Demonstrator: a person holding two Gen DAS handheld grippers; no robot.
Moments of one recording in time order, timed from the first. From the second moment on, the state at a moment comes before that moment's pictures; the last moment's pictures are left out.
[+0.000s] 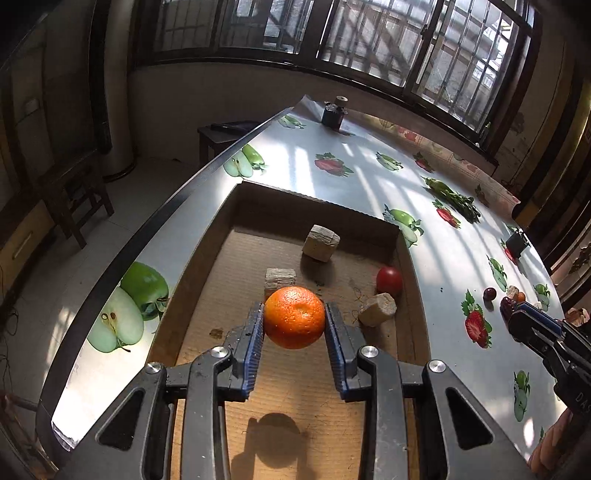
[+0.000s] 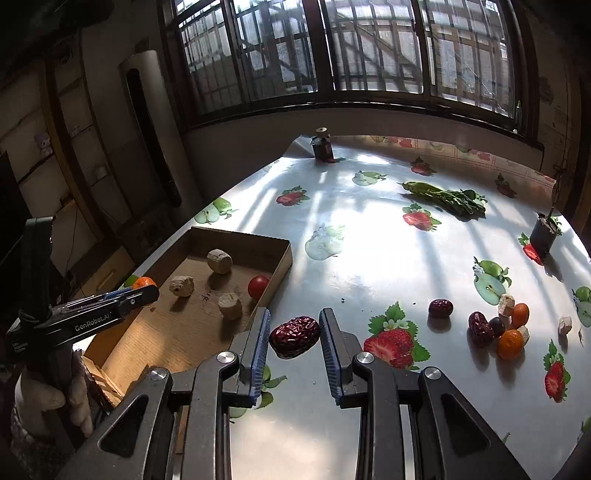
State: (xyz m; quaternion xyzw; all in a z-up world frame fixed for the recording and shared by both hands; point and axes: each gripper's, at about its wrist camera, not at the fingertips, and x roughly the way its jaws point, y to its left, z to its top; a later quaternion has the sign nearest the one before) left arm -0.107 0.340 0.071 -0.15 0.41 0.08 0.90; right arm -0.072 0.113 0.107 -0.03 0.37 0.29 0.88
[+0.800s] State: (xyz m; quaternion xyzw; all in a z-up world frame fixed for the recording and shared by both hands) left arm -0.087 0.350 0.035 -0.17 0.46 0.05 0.87; right arm -0.057 0.207 0.038 -0.08 0.42 0.32 0.84
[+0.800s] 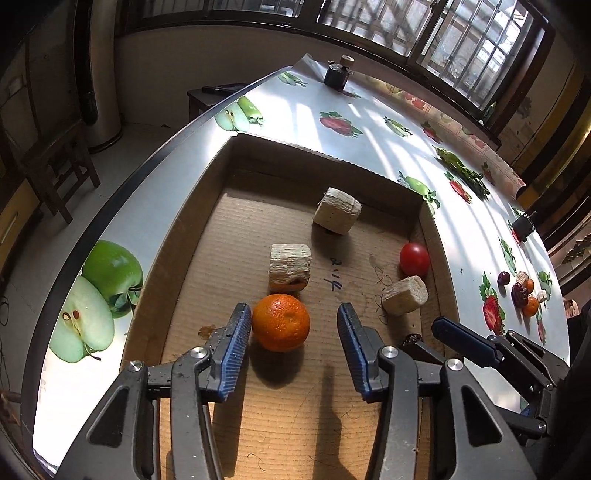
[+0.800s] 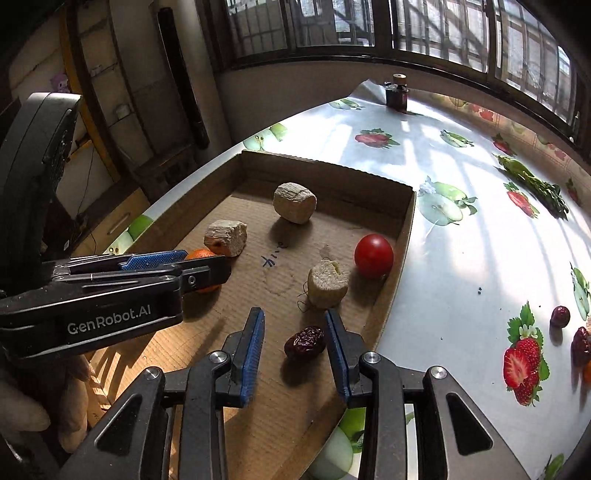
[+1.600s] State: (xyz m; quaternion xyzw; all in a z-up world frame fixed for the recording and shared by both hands) left arm -0.119 0.203 0.120 -0.16 0.38 -0.08 0.91; right arm -0.066 0.006 0.081 0.03 0.39 0.18 0.90
